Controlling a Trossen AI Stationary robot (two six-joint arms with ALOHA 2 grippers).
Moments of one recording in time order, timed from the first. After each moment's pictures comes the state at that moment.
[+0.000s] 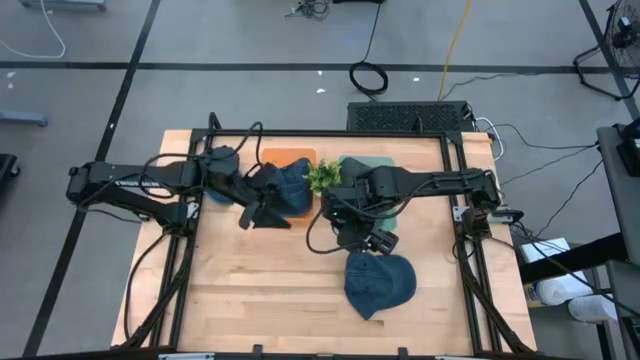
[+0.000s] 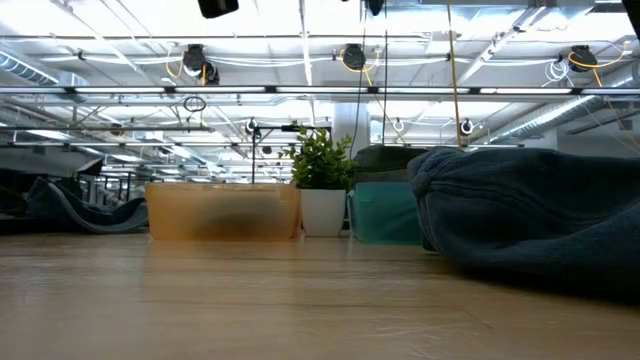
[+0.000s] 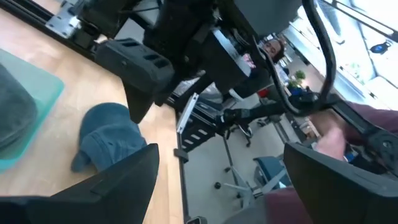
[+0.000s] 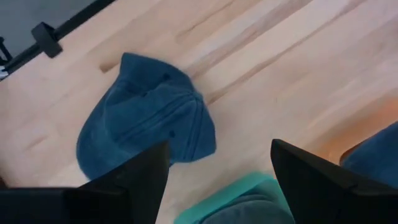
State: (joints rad) left arm 0.04 1.12 0.99 -0.05 0.49 -0.71; right arm 0.12 1.91 2.07 -1.46 -0.32 -0.81
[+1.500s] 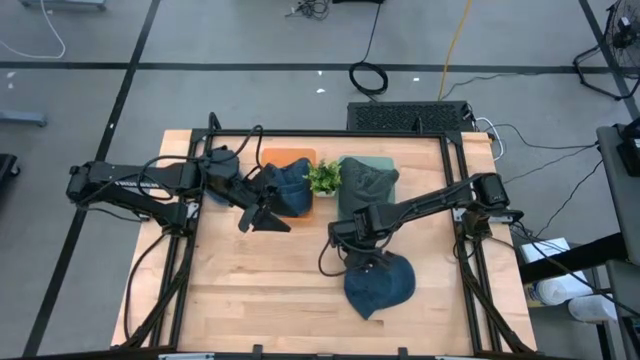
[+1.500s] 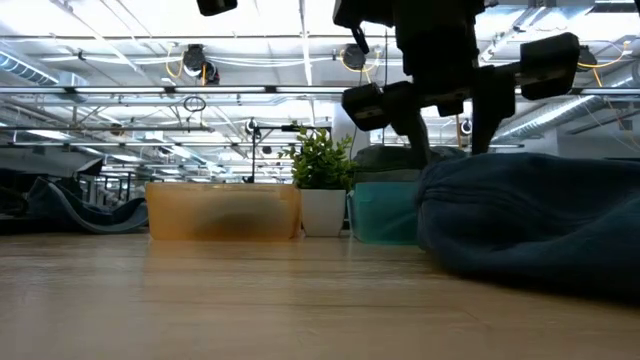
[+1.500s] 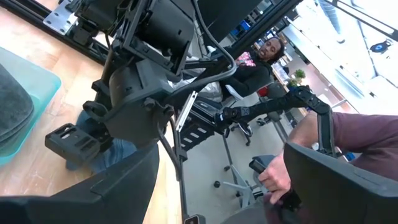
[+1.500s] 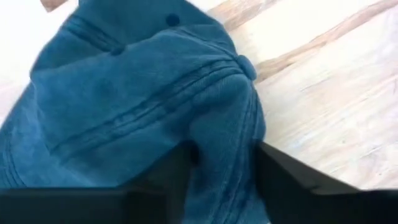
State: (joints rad) left arm 0.02 1.12 0.99 -0.06 0.47 -0.72; right arm 0.17 1.85 1.36 -0.88 -0.29 -0.83
